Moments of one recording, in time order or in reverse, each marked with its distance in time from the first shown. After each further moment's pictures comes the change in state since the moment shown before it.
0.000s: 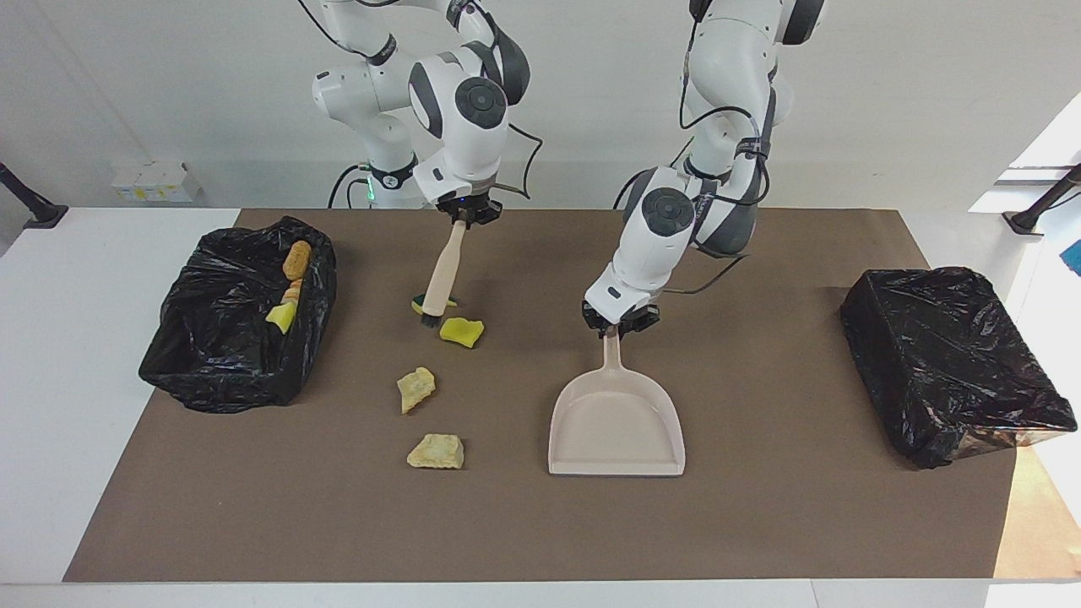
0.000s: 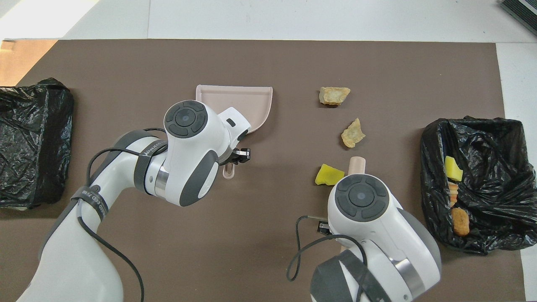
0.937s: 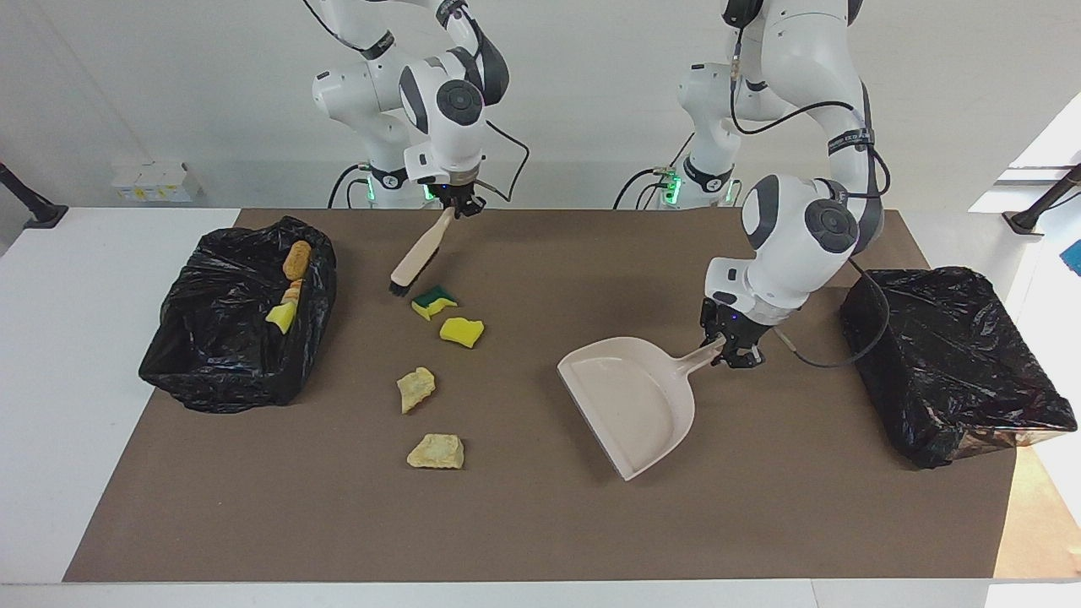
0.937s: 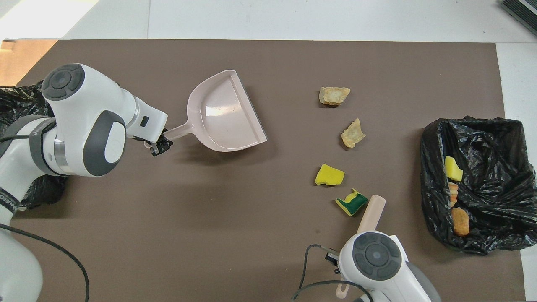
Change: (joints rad) left arm 0.271 -0.044 0.010 0.005 -0.019 -0.072 1.397; right arm 0.045 -0.209 0.012 -0.380 0.106 0.233 0.196
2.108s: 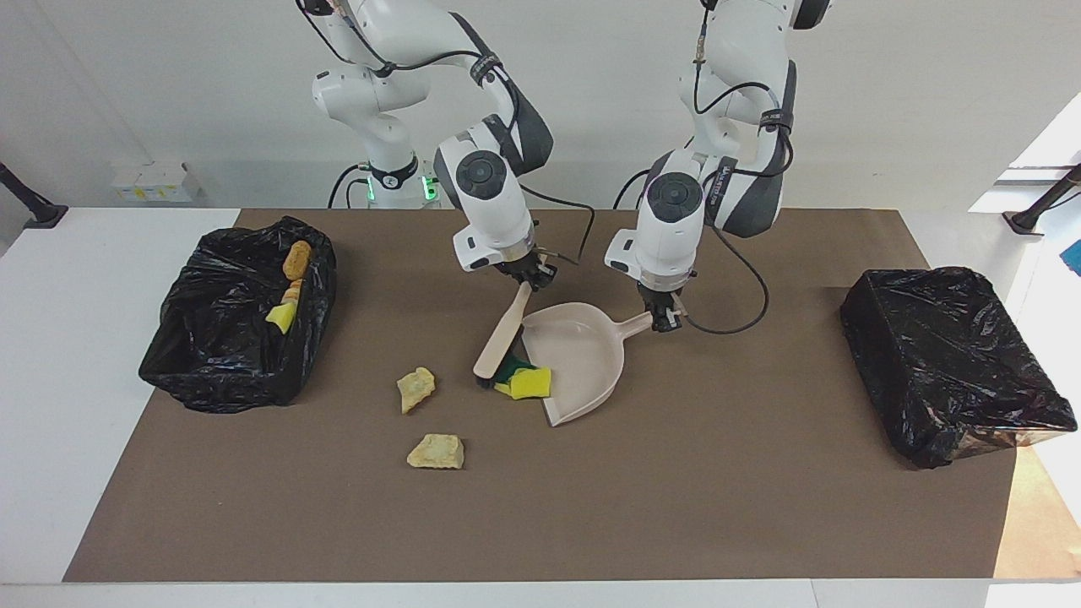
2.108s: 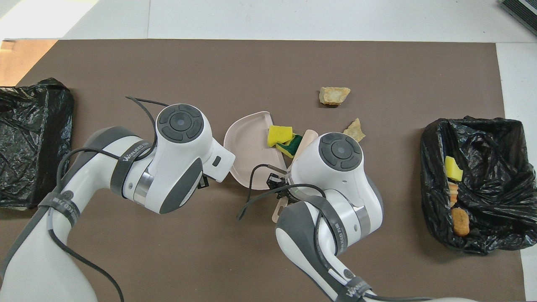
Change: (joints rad) left arm -0.249 -0.041 -0.015 -0.060 0.245 -0.088 -0.291; right arm -0.013 0.528 0.007 0.582 0.155 0.158 -0.127
